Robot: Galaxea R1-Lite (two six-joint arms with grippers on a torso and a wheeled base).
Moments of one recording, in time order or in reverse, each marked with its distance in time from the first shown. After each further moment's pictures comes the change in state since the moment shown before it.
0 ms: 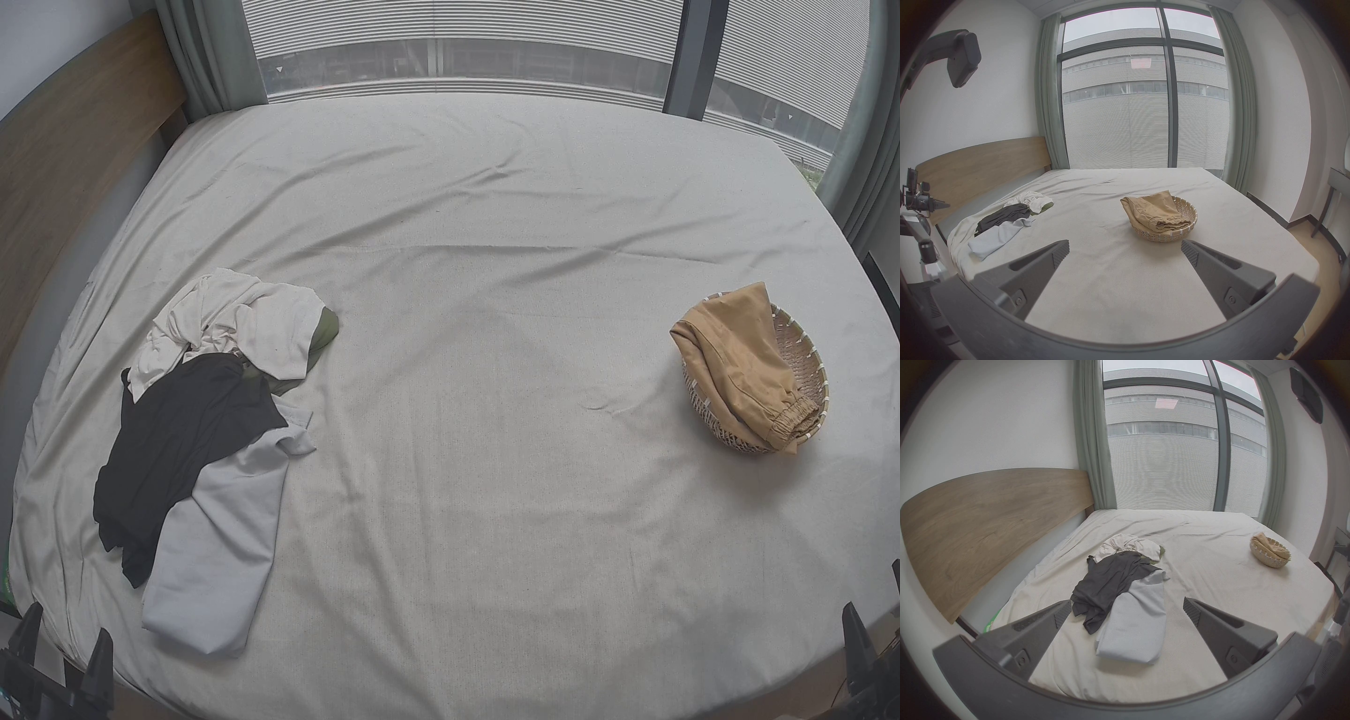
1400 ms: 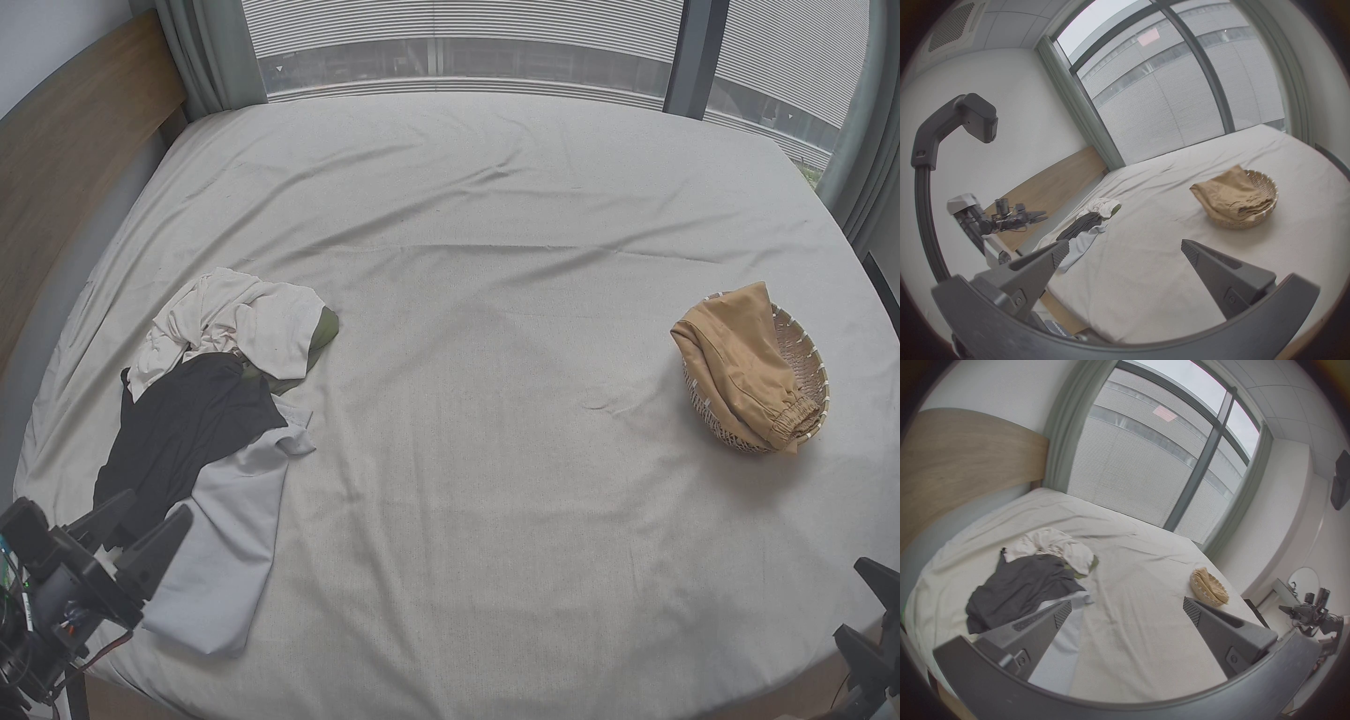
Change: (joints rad) left arm -0.435 0.834 0.000 -0.868 0.073 -0.299; right arm 0.081 0.214 -0.069 -0.139 0.363 0.232
